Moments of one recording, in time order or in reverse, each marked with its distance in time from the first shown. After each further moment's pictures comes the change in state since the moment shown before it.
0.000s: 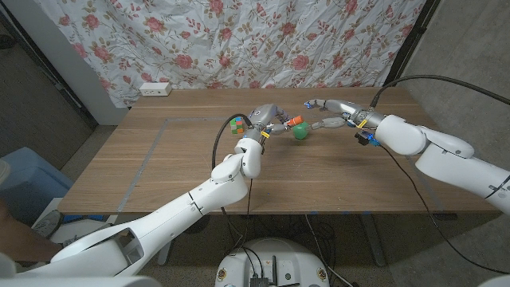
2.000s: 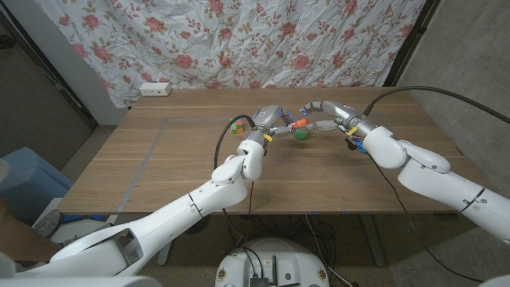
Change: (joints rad) left arm 0.001 0.006 0.011 0.011 0.035 -0.062 -0.006; left_hand 0.000 0.000 -0.016 0.000 0.001 0.009 0.006 -0.006 0.002 0.008 -0.003 -0.004 0.002 0.000 0.000 0.000 0.000 0.000 0.000 0.000 0.000; right arm -0.020 0.116 -0.056 0.049 -0.116 -0.024 -0.181; right_hand 0.078 -0.033 -0.002 0.018 -0.027 0.323 -0.096 0.137 0.006 0.369 -0.099 0.081 0.037 0.250 -0.082 0.089 0.003 0.157 -0.050 0.003 -0.002
